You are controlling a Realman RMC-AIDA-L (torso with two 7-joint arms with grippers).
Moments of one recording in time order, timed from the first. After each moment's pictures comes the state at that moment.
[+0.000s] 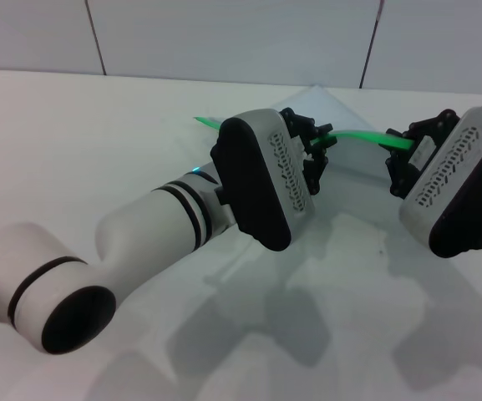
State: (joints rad) left arm -0.47 -2.04 -0.90 -1.06 2.52 0.15 0.92; right arm 0.11 2.03 -1.97 -1.63 -2.90 -0.50 2.42
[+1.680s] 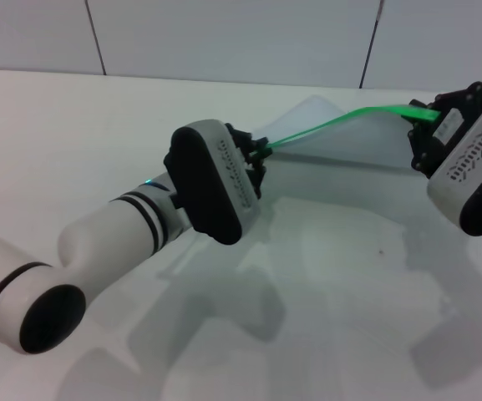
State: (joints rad) left arm -0.45 -2.04 -0.97 -0.93 2.48 0.16 0.95; right arm 0.07 2.03 -1.92 -1.71 -2.90 -0.49 2.42
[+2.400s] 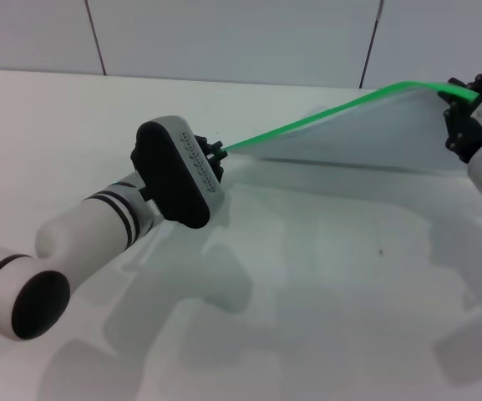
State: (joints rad) left arm -0.50 -2.04 -1.01 -0.76 2.39 0.19 0.94; right arm 0.02 2.03 -1.87 -1.76 -2.90 -0.46 2.42
